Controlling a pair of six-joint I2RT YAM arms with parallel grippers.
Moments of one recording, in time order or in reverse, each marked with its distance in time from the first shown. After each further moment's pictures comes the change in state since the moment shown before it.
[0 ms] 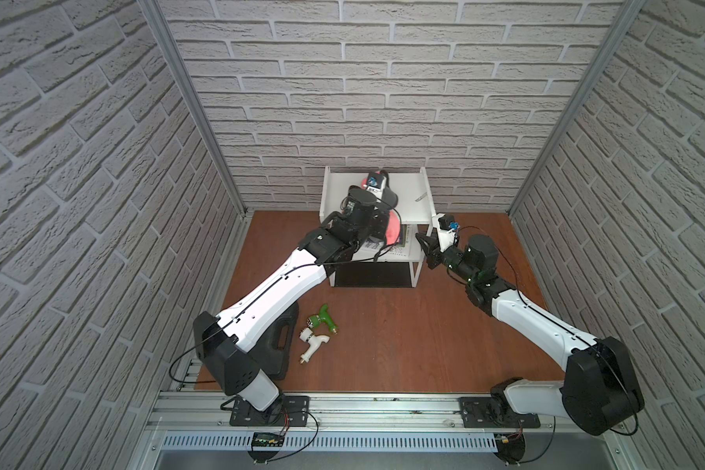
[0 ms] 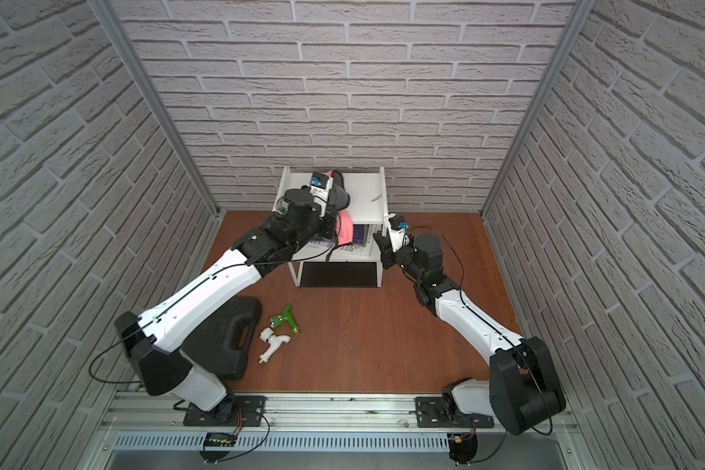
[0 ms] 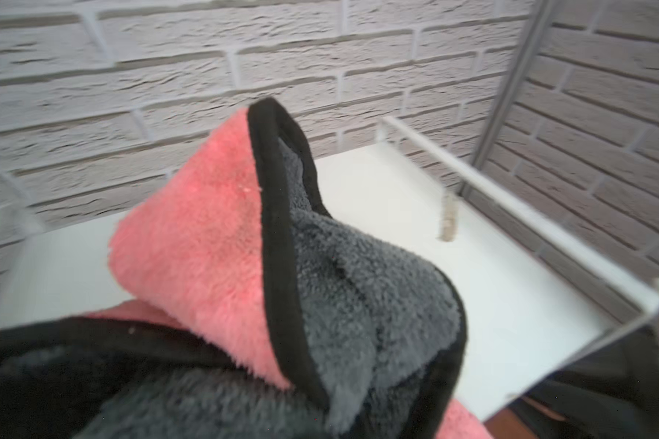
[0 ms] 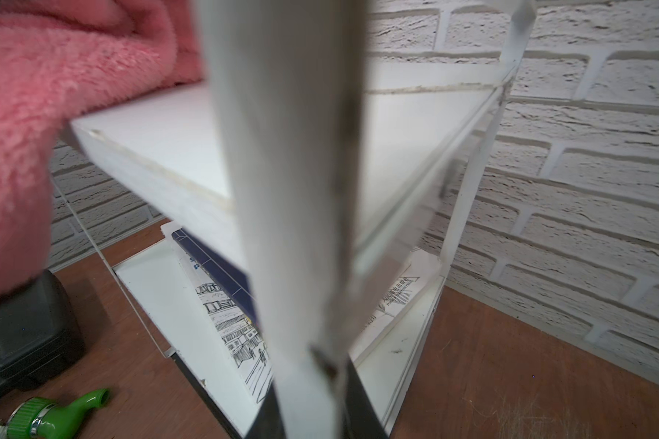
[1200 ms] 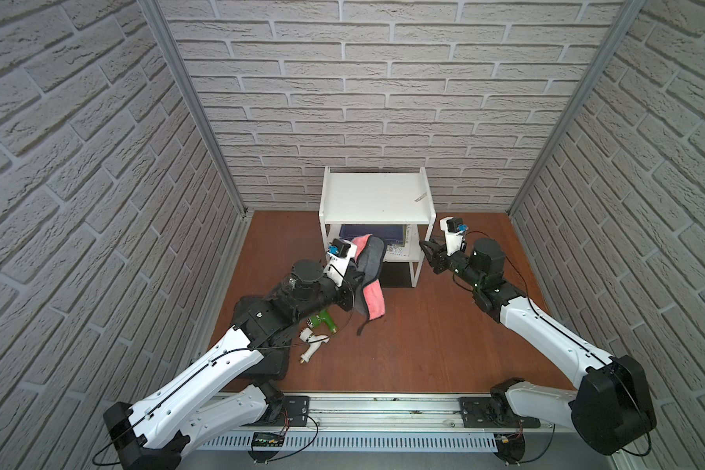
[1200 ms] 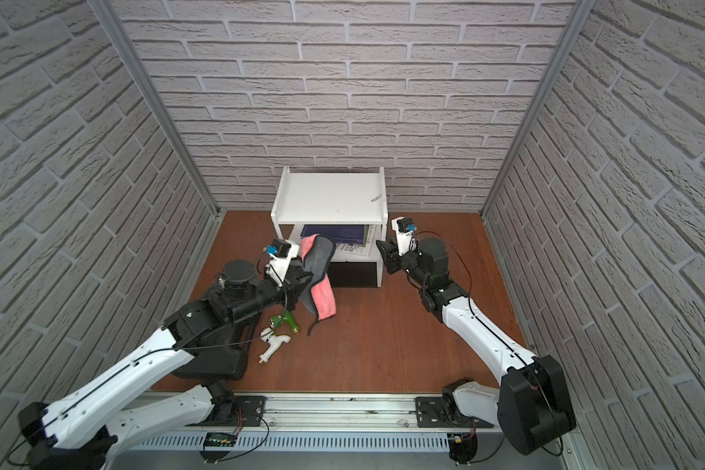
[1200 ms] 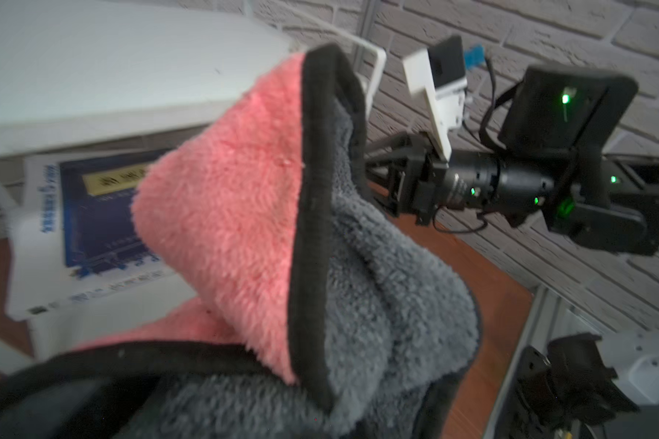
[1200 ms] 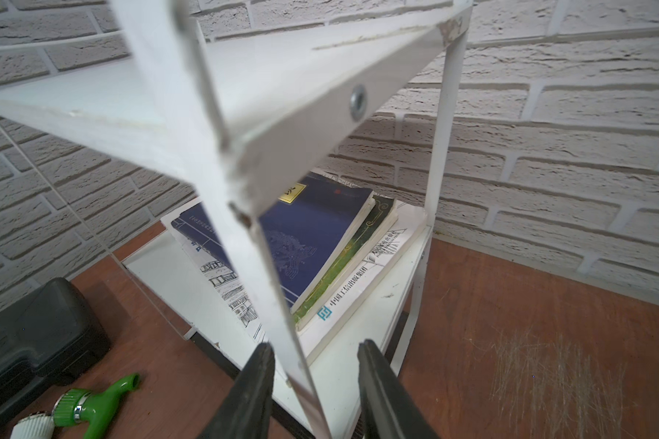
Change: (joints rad) left arm -0.041 -0.640 -0.743 0.034 0.347 -0.139; right arm -0.006 -0.106 -0.012 -0.157 0.054 0.111
